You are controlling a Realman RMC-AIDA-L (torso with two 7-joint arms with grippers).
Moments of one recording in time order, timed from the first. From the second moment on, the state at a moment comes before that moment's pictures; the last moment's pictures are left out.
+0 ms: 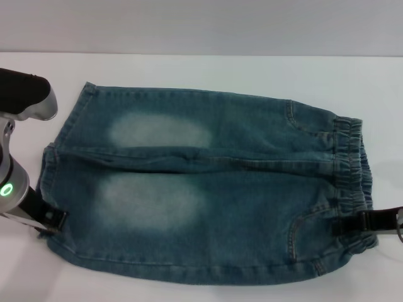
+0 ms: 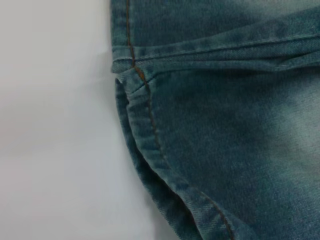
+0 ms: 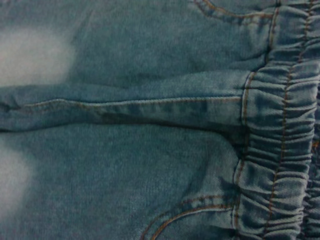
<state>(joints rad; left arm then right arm) -0.41 -2.06 -1.56 -1.54 2.88 -1.67 0.01 0.16 2.07 1.78 1.47 -2.38 1.42 -0.21</state>
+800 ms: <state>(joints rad) -0.34 -2.06 -1.59 -1.62 2.88 -1.57 0.00 0.17 2.07 1.93 1.37 -2.08 1.41 -0.42</state>
